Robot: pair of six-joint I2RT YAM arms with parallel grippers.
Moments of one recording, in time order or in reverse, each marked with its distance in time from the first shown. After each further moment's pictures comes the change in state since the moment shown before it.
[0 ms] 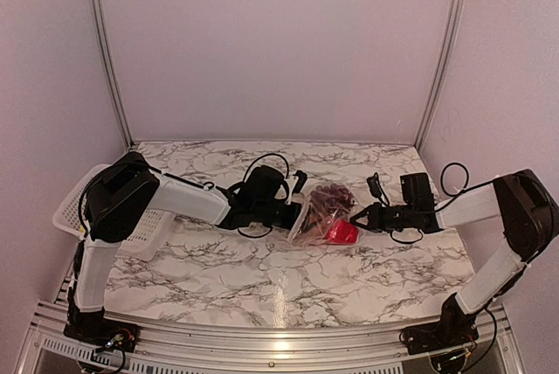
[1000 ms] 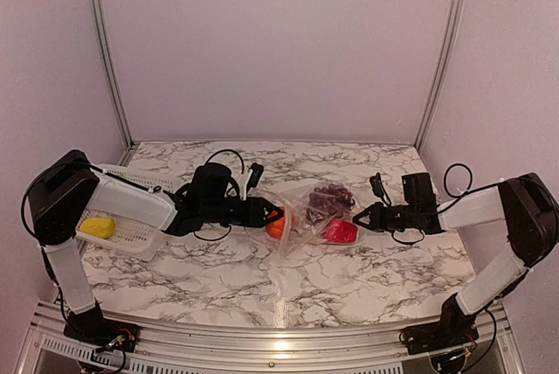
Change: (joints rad) left arm 0.095 -0.357 -0.446 0.199 0.082 -0.085; right arm -0.002 -0.040 -0.014 -0.020 0.070 -0.001
